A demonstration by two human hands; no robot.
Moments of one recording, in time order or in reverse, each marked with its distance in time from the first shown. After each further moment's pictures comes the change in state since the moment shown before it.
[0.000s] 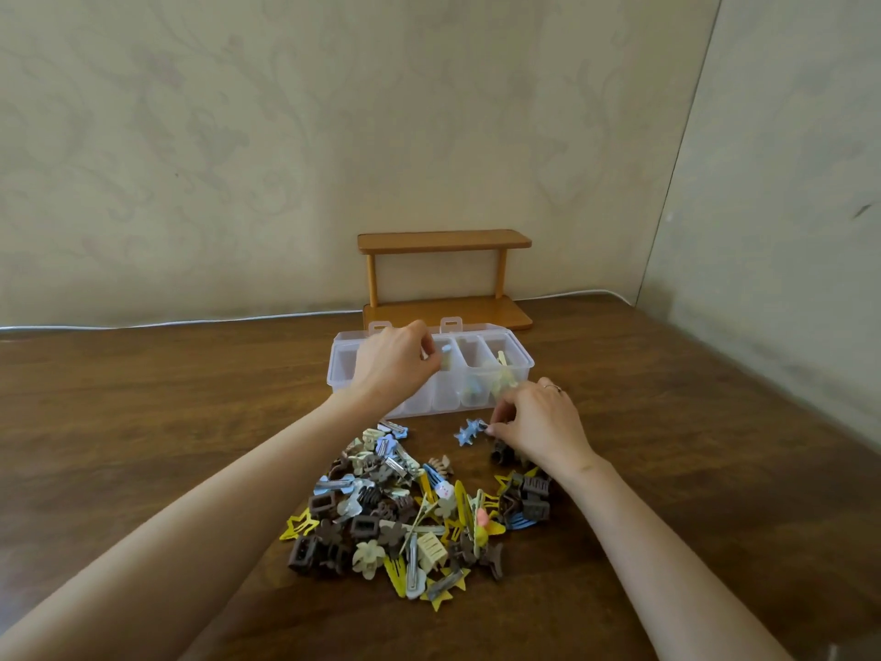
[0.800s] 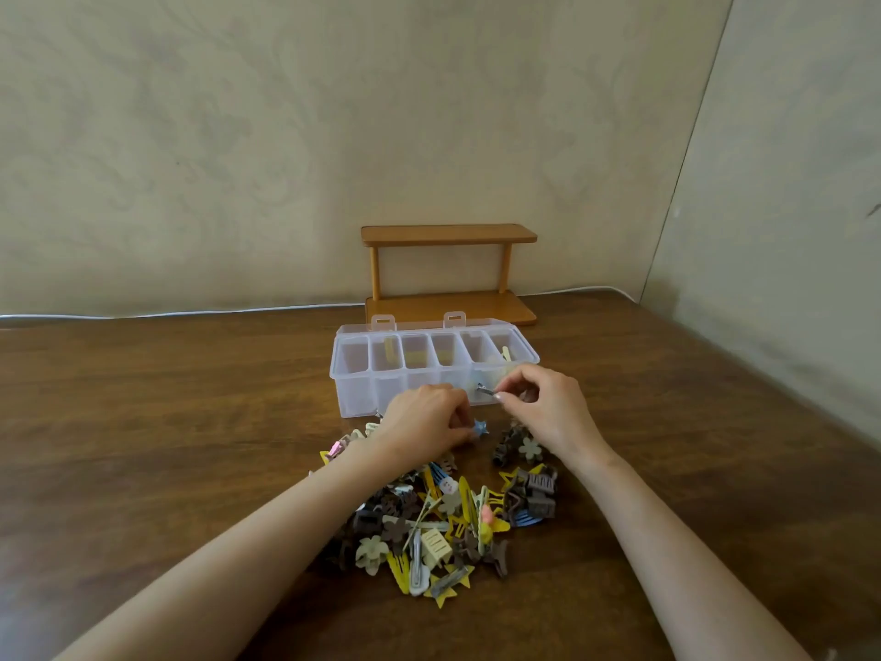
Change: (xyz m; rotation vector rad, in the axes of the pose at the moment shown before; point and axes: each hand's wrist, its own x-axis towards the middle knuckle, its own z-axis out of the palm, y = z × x) left_hand -0.044 0.015 0.028 -0.004 -0.334 0.184; right_hand 0.000 0.009 -0.005 0.446 0.105 -0.025
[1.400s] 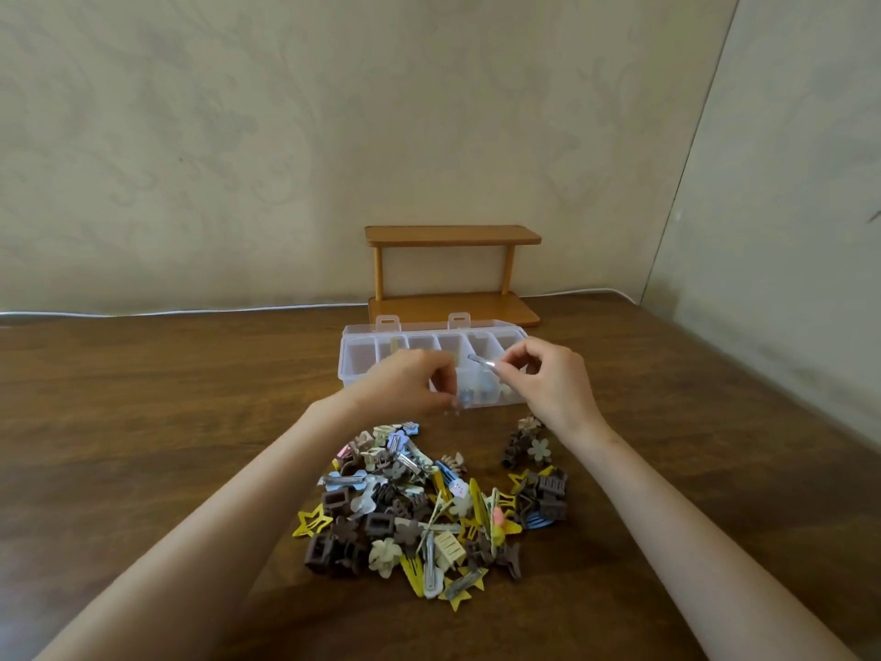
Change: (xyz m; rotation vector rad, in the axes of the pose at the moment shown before) left_hand -0.003 -0.023 -0.050 -0.246 -0.066 0.047; right_hand 0.014 -0.026 -0.003 0.046 0.103 -0.036
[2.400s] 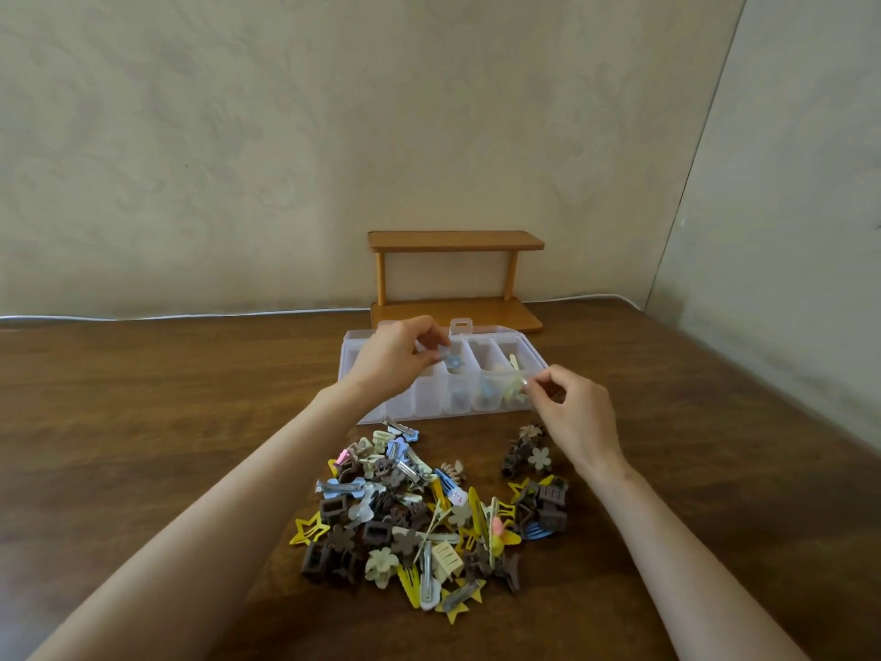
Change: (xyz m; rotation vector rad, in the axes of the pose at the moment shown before) left_hand 0.029 -0.024 -0.004 -0.068 0.377 -0.017; right_hand -0.013 0.034 -0.001 -0.105 0.062 0.071
